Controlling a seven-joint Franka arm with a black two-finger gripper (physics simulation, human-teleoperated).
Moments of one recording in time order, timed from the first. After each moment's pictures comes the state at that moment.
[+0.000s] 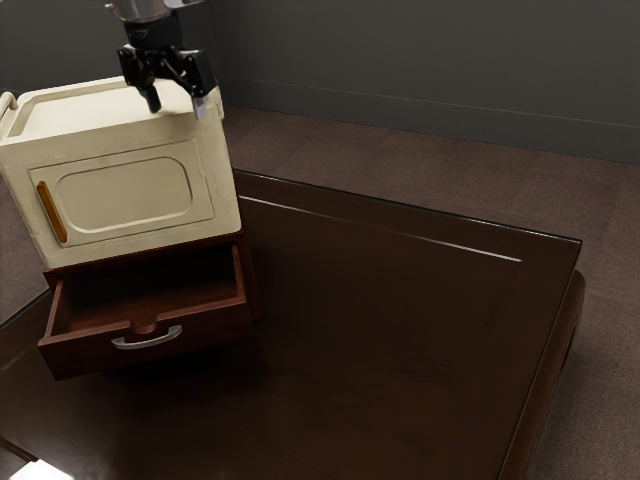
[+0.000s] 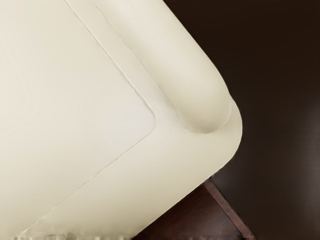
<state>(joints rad) -0.02 0.24 0.09 -1.12 -0.02 1.41 0.02</state>
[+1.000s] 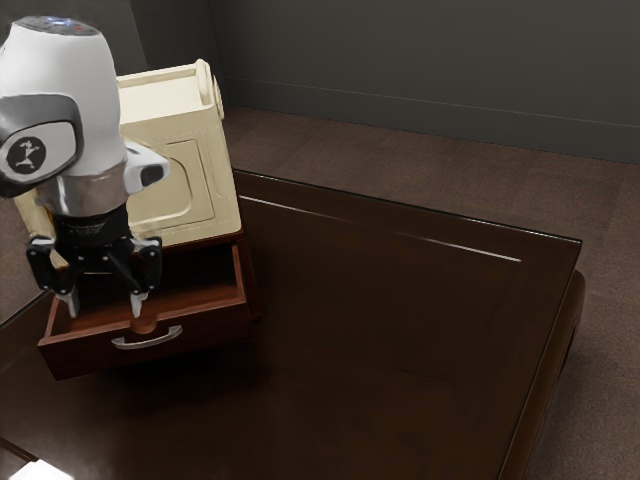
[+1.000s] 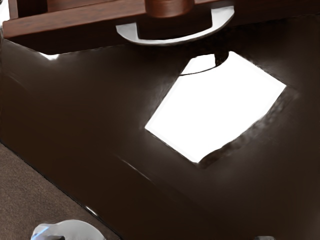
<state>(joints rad) 0.26 -0.72 -0.41 -2.27 -0.13 1.48 -0.66</state>
